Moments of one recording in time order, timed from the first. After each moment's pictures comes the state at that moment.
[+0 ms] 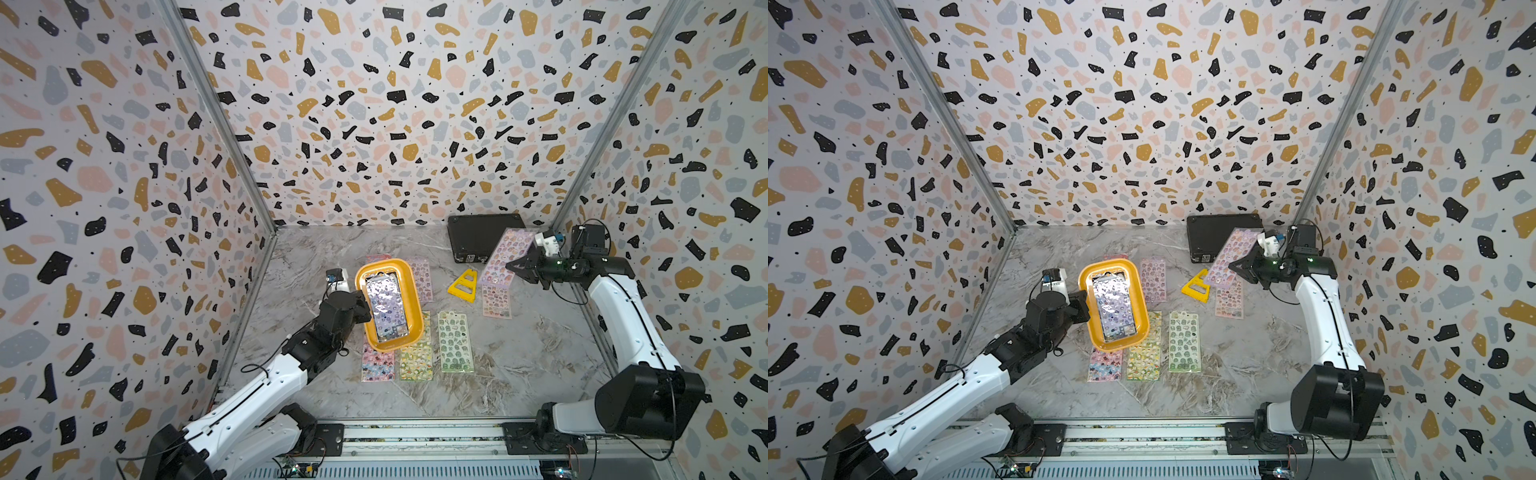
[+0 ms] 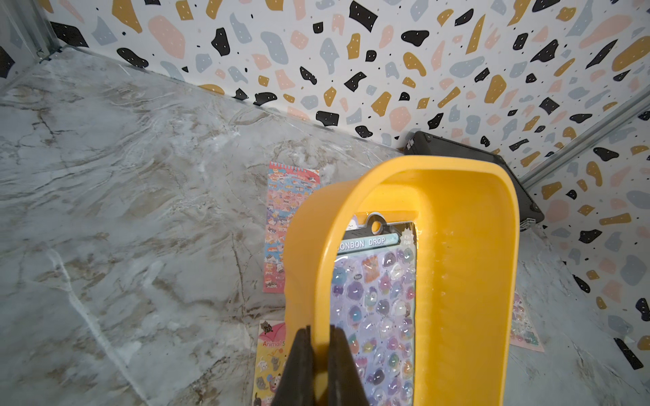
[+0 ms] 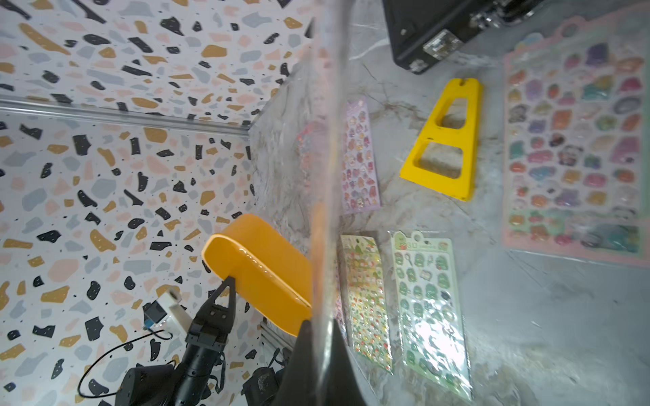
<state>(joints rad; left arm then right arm) -0.59 0.94 0.65 -0.14 -0.34 -0.56 -0.12 1.42 1.35 -0.90 -0.84 0.50</state>
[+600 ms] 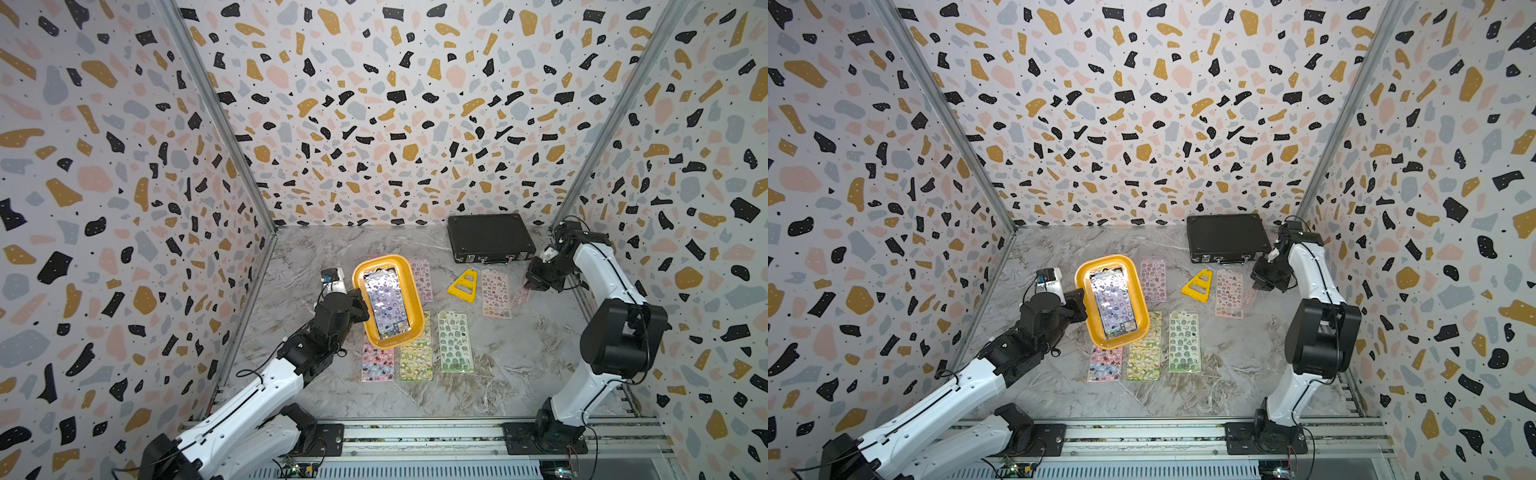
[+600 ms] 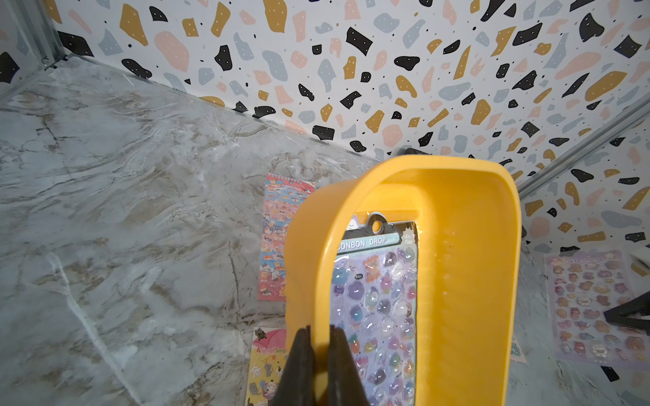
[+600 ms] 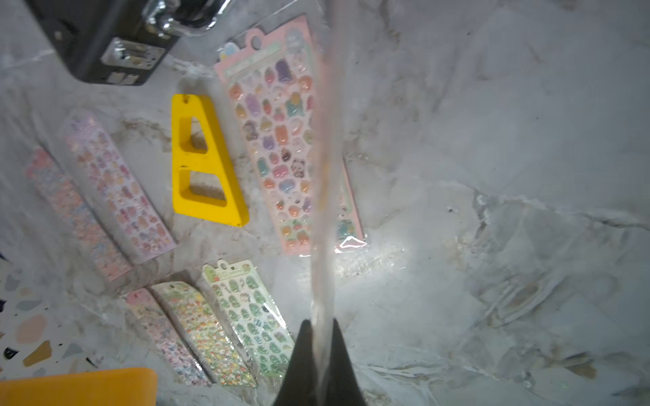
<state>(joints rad) -0.59 0.91 0.65 -0.14 -0.34 -0.59 -0.15 1.83 1.64 -1.21 -0.29 0.31</state>
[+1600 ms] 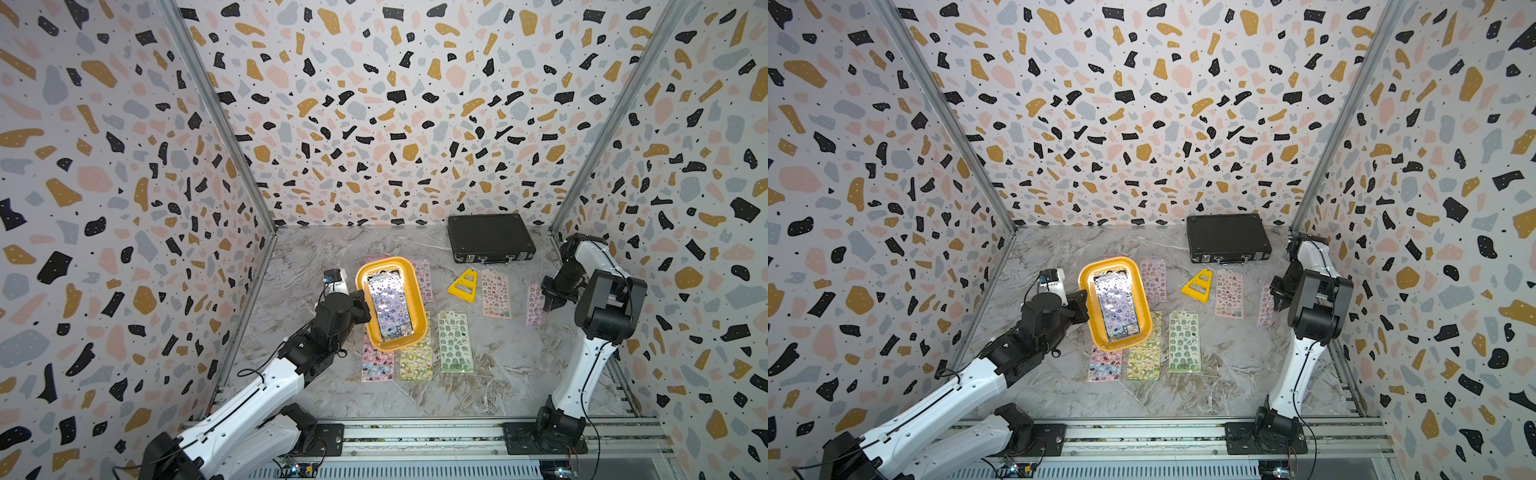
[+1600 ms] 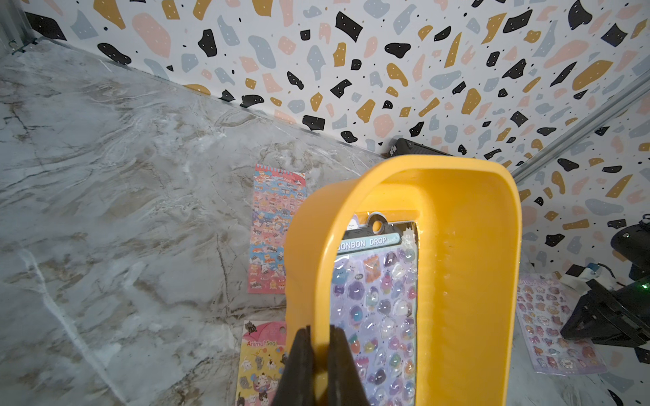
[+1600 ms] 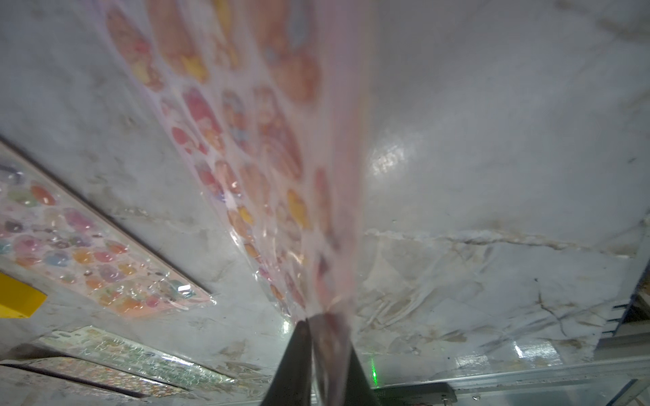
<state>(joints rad) -0.59 0.92 0.64 -0.13 -0.30 -0.59 -0.28 2.17 1.81 -1.45 -0.10 0.21</state>
